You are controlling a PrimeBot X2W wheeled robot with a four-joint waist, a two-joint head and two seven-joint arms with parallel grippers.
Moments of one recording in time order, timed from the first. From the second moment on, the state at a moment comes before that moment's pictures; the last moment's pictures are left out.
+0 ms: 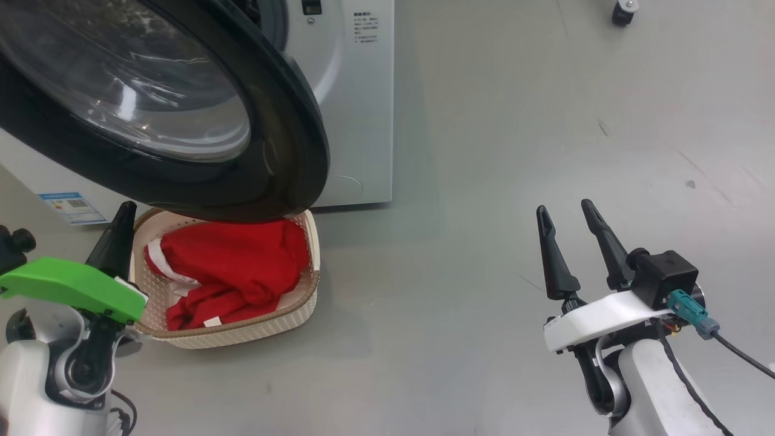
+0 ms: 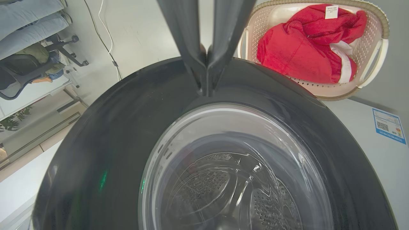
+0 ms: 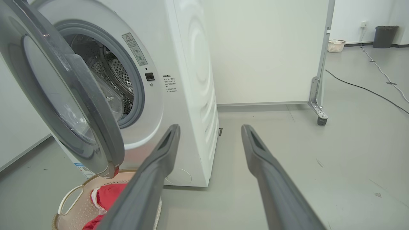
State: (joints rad) left arm -0.31 0.21 -0.04 0.23 -1.02 -0.12 0.22; right arm -0.20 -0.06 0.25 0.23 0.37 0.12 -0.25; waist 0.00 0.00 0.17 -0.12
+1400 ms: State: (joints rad) left arm -0.08 0.20 -0.15 0.22 -0.61 -0.12 -0.25; right arm -0.16 -0.06 0.28 0.23 0.37 0.12 -0.25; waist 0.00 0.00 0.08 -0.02
